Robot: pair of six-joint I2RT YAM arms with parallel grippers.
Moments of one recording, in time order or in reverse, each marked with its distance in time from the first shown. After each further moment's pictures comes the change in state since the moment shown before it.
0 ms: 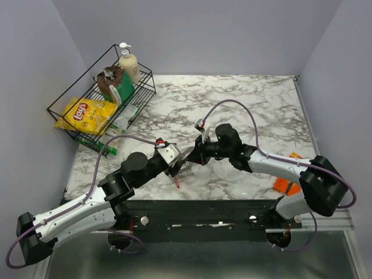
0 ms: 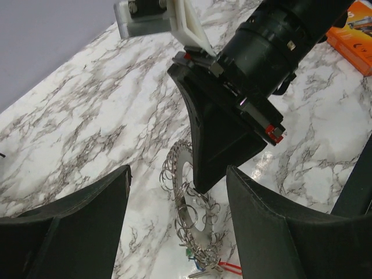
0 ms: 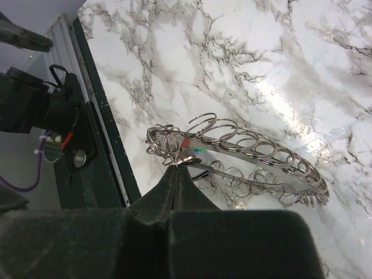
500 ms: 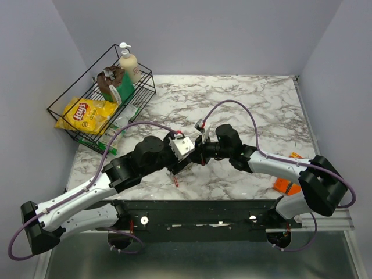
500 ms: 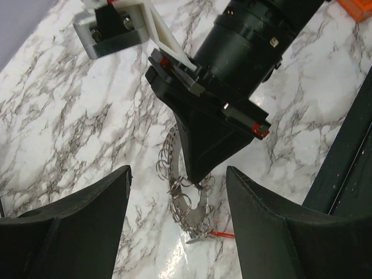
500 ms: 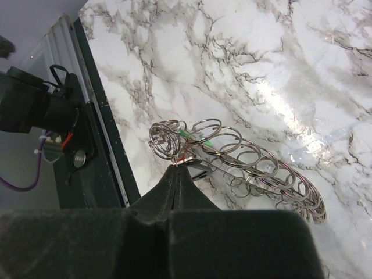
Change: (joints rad) left arm 0.000 0.216 0.339 -0.365 0.065 0.036; right arm 0.000 0.002 -0.012 0.023 -0.003 0.001
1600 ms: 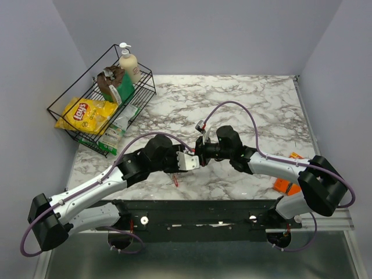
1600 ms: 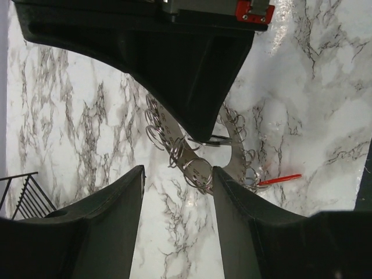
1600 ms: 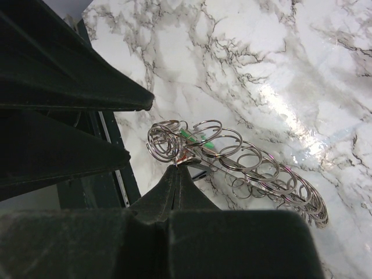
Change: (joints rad) left arm 0.071 0.105 -0.058 -0.117 0.121 0.493; right arm 0.000 0.000 -0.026 0.045 -0.008 0.007
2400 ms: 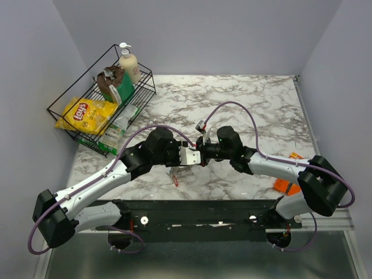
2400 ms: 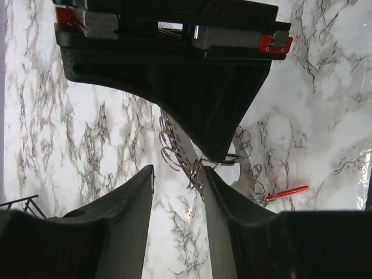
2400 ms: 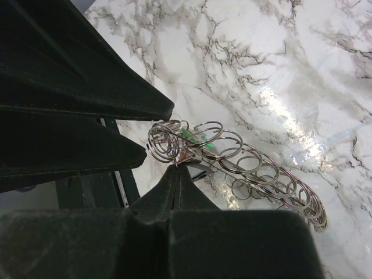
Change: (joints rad) left arm 0.079 0.089 0.073 0.011 0.134 0.047; right arm 0.000 0.000 -0.011 0.023 0.000 0.000
